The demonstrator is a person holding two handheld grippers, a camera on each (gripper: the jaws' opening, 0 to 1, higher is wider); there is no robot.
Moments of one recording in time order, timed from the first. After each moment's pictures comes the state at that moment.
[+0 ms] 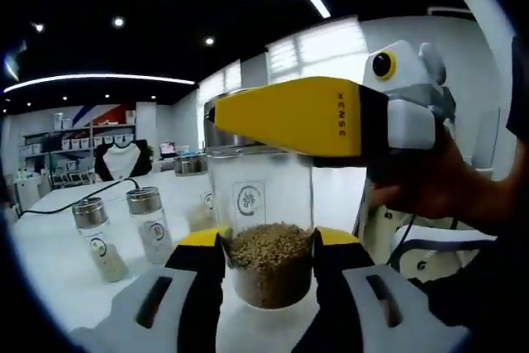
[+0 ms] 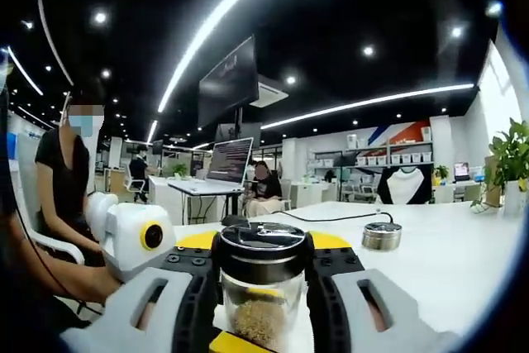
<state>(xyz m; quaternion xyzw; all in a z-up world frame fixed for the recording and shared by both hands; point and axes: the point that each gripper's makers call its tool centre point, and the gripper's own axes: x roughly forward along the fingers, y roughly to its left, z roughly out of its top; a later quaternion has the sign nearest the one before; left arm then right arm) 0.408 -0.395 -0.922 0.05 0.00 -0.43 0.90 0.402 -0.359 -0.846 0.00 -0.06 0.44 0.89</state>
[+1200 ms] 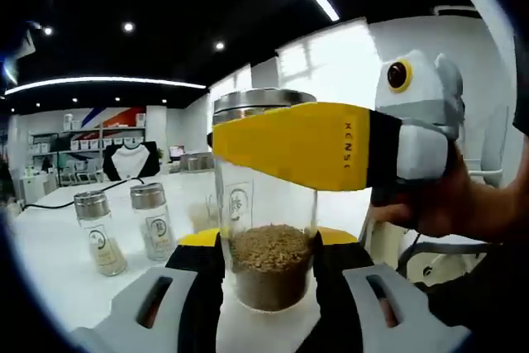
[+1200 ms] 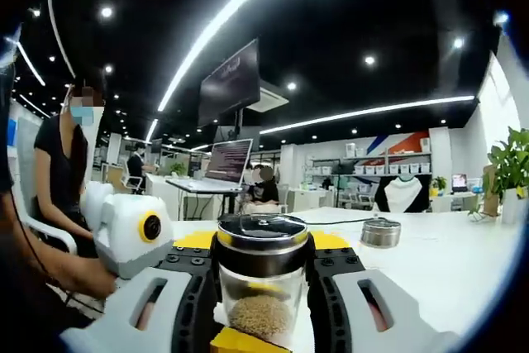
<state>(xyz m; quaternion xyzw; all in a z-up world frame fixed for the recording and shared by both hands) 0.411 -0.401 -0.934 0.02 0.01 -0.46 0.89 0.400 -0.354 -0.865 -0.04 -0.08 0.46 0.88</state>
